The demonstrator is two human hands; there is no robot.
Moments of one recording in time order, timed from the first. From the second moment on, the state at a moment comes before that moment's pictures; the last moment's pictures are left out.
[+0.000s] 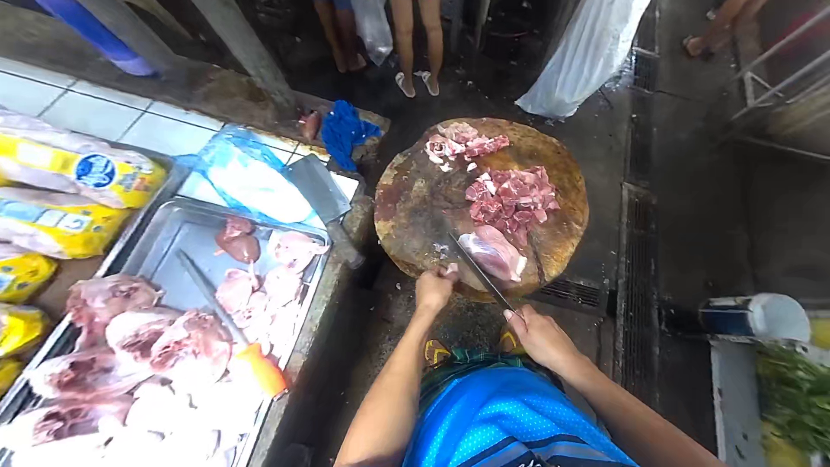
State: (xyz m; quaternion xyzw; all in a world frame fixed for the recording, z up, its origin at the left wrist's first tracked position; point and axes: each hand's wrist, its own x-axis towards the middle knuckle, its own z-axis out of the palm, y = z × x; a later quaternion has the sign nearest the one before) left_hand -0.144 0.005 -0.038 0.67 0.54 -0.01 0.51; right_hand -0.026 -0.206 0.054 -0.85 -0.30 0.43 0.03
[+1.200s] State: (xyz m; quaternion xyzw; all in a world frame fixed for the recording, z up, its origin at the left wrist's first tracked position) left_hand 0.019 -0.075 -0.025 0.46 0.69 0.23 0.52; right_hand 0.174 -0.322 -0.022 -0.82 -0.16 0.42 0.36
